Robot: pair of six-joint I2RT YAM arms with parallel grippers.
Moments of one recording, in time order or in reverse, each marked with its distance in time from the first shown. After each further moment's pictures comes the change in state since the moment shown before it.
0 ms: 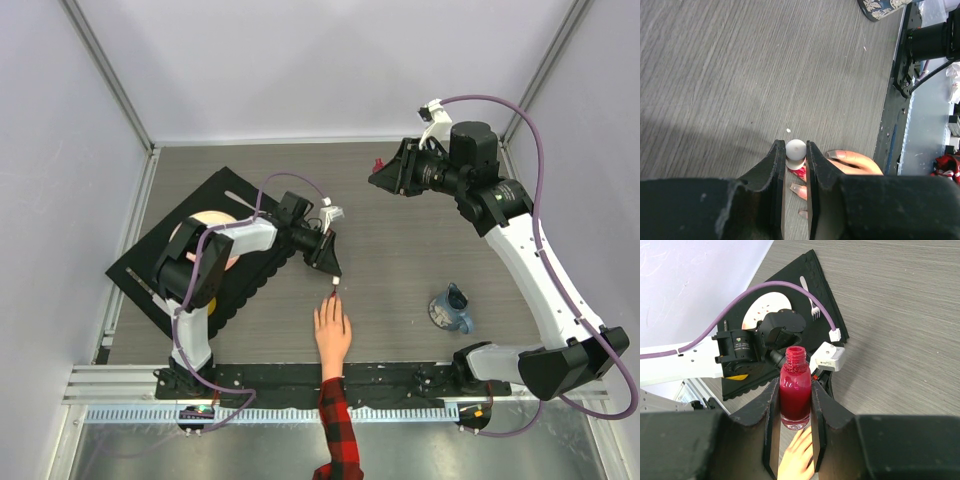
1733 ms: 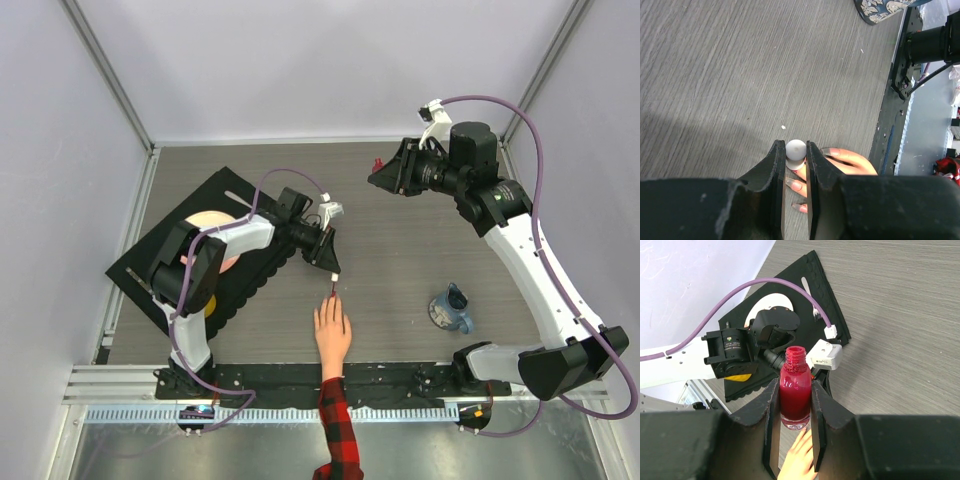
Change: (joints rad) left arm -0.002 -0.050 0.018 -0.068 -0.037 0.003; right arm -0.002 0.000 -0.010 0.016 -0.004 0.018
